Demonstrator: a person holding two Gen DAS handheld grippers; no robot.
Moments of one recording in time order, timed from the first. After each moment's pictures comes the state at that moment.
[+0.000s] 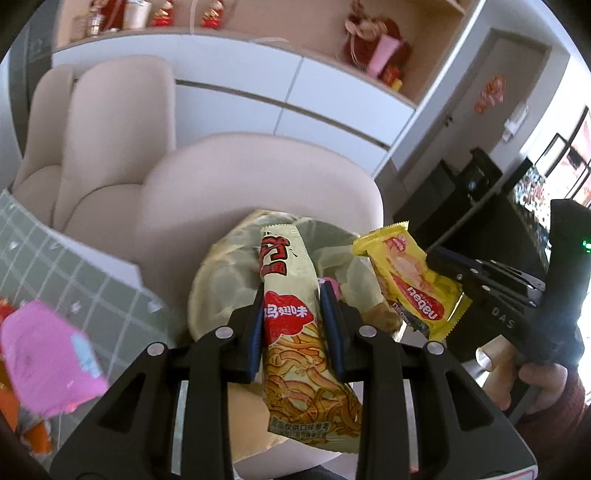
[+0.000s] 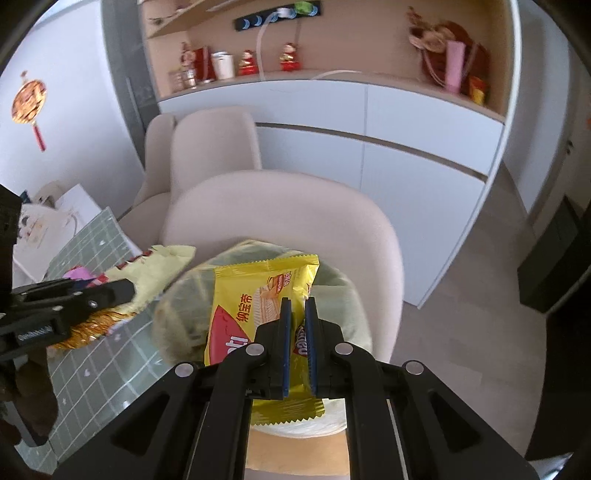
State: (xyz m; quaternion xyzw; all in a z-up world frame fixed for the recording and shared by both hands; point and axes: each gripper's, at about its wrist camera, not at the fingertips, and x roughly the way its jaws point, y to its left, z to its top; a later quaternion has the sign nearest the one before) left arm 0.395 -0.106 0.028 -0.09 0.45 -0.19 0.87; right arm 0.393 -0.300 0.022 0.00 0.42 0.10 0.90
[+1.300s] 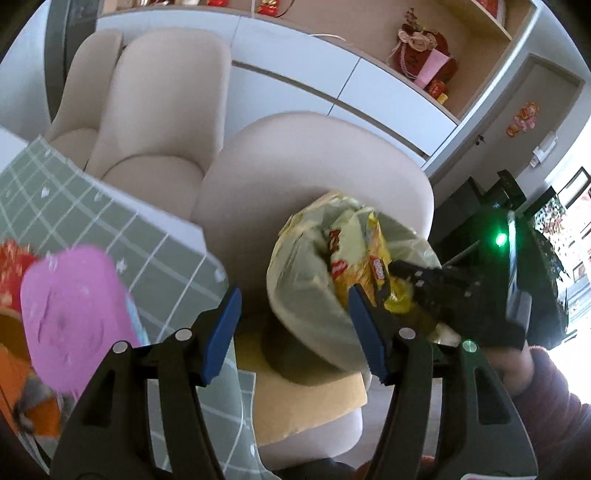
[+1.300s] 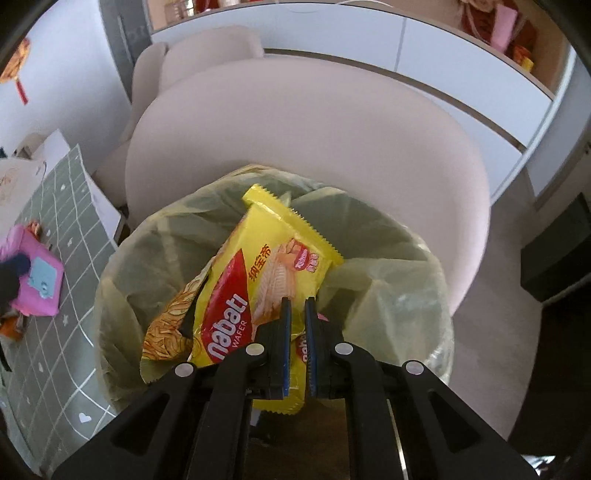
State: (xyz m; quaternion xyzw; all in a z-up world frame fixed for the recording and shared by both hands) left arm 0.375 -0.024 -0.002 -0.14 0.47 -0.13 0.86; right arm 0.449 -0.239 -0.065 -0.05 0.51 0.09 0.85
